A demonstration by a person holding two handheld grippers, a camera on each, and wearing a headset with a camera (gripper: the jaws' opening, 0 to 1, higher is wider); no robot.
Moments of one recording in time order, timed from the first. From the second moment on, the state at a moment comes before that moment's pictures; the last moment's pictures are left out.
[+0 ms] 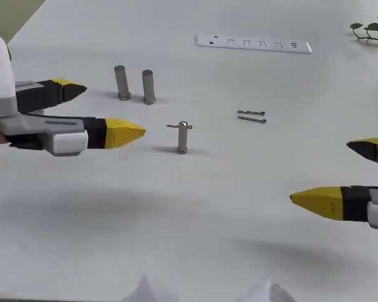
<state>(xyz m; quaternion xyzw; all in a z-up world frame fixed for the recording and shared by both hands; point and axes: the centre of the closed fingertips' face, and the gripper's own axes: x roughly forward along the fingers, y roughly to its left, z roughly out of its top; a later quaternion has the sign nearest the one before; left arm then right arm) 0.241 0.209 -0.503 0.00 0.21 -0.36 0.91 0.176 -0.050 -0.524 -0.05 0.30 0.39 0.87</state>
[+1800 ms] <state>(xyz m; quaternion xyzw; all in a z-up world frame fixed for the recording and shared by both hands) 0.398 0.242 -0.572 0.05 0.22 -0.24 0.94 0.184 -0.075 -0.544 -0.04 0.33 0.34 0.88</state>
